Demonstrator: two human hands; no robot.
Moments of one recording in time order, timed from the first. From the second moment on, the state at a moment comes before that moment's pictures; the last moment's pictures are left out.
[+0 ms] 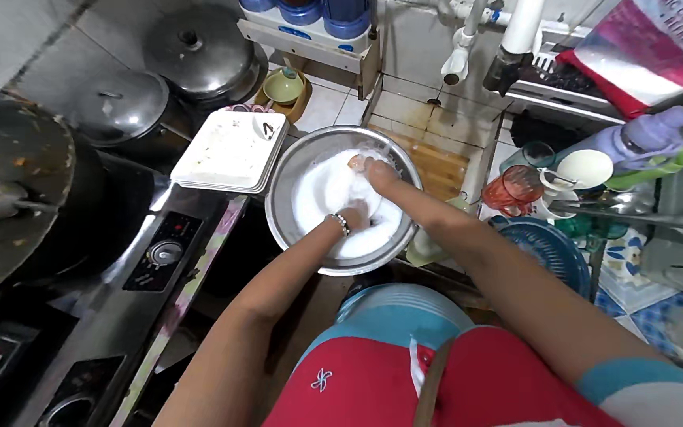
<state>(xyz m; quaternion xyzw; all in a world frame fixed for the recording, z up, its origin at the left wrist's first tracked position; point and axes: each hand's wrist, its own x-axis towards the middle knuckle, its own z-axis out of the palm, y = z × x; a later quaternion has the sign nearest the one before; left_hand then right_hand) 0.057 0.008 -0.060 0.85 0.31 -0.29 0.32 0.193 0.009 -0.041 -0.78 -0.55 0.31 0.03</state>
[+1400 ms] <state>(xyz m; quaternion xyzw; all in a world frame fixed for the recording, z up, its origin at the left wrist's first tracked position) -0.018 0.003 0.016 0.37 0.44 0.47 0.67 0.138 -0.057 0.040 -0.57 -0.70 0.06 0.43</state>
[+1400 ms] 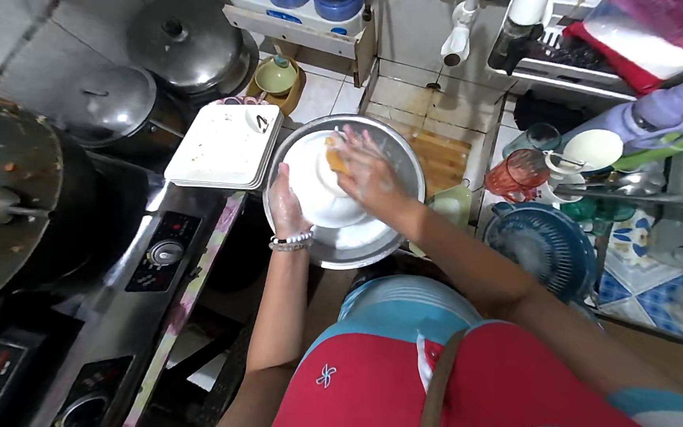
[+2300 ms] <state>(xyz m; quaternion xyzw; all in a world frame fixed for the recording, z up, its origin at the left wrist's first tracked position) 0.079 -0.057 0.040 0.97 0.01 -0.07 0.24 0.266 -0.128 0.062 -0.68 -0.31 0.50 0.45</state>
